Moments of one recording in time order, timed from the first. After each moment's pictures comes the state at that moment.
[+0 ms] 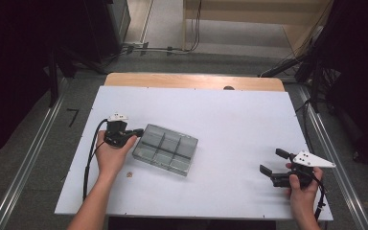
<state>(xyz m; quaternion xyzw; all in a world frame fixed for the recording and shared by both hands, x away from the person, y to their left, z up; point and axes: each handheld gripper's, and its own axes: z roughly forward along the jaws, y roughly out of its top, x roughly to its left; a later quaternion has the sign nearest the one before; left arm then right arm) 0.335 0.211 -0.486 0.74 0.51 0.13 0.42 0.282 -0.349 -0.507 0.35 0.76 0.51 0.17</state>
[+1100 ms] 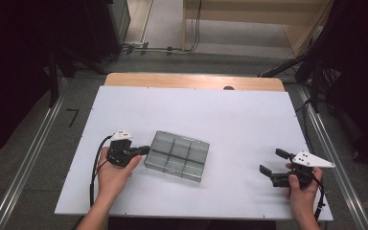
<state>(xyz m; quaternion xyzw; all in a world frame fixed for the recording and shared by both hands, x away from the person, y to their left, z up) 0.280 0.190 -0.490 0.75 0.49 0.10 0.43 0.282 -0.349 -0.507 0.35 0.77 0.51 0.17</state>
